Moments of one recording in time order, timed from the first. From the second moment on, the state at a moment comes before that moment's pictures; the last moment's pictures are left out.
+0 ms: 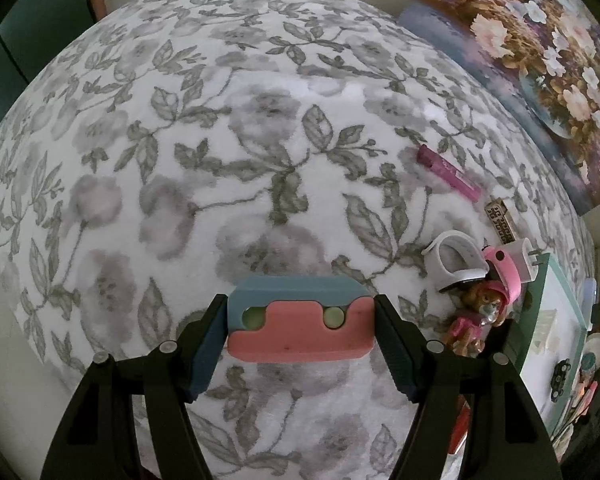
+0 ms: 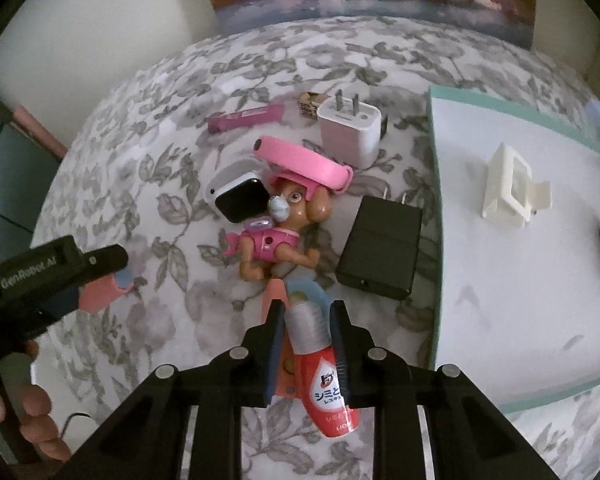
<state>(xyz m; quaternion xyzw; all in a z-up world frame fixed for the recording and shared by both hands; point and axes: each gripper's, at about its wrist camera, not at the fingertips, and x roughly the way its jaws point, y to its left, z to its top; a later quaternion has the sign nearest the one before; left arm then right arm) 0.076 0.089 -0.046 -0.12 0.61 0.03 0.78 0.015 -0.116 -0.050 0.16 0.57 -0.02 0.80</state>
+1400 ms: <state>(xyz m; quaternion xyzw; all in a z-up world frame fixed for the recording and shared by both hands) 0.022 -0.091 0.020 0.05 0.53 -0.12 0.84 -0.043 -0.288 0.043 0.28 0.42 -0.14 0.85</state>
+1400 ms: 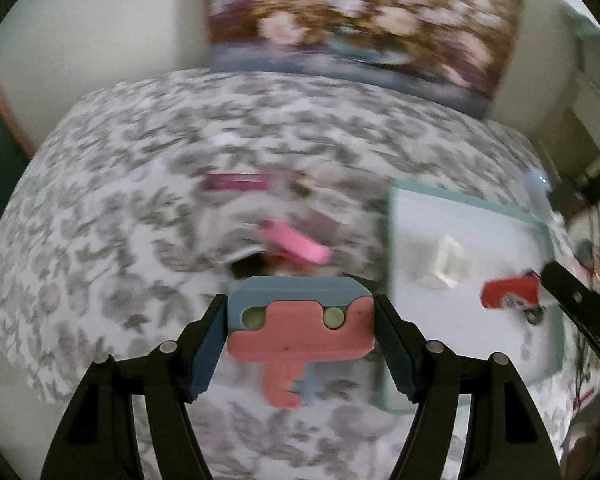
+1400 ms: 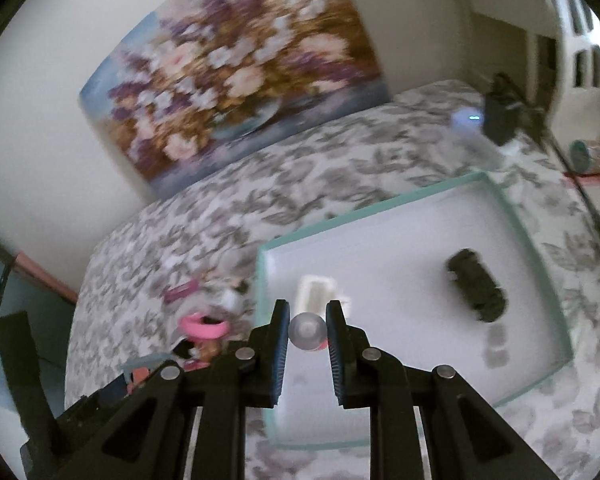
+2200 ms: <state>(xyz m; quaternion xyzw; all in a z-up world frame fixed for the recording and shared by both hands) -0.012 -0.182 -0.014 0.13 0.55 -0.21 0.80 -0.066 -0.332 0.018 0.27 0.45 -0.19 0.83</state>
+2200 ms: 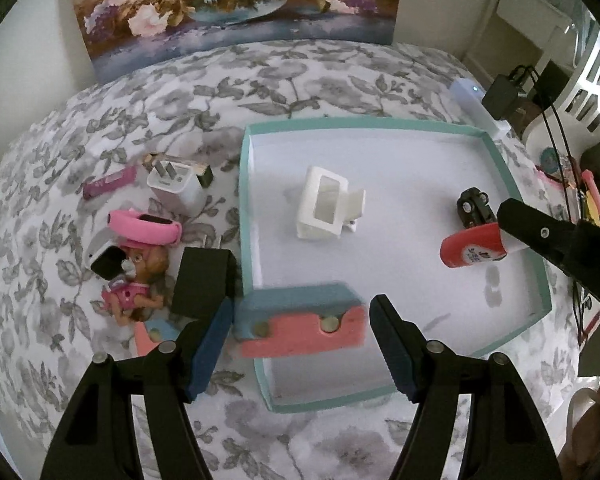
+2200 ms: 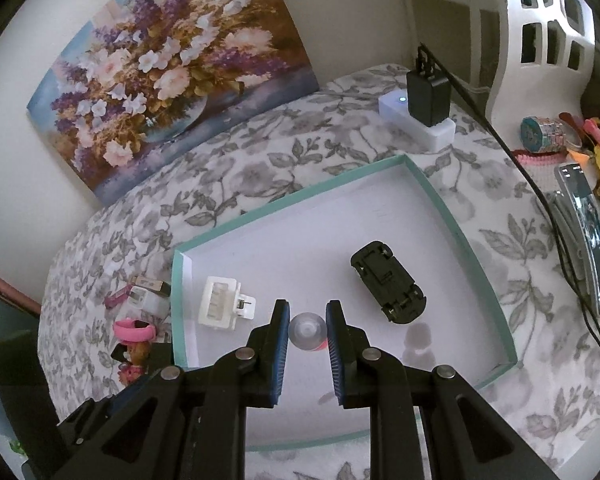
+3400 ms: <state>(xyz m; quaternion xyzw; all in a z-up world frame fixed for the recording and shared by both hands) 0.055 -0.035 0.005 -0.05 0.53 0.00 0.85 -0.045 -0.293 0.001 0.19 0.49 -0.19 0.83</state>
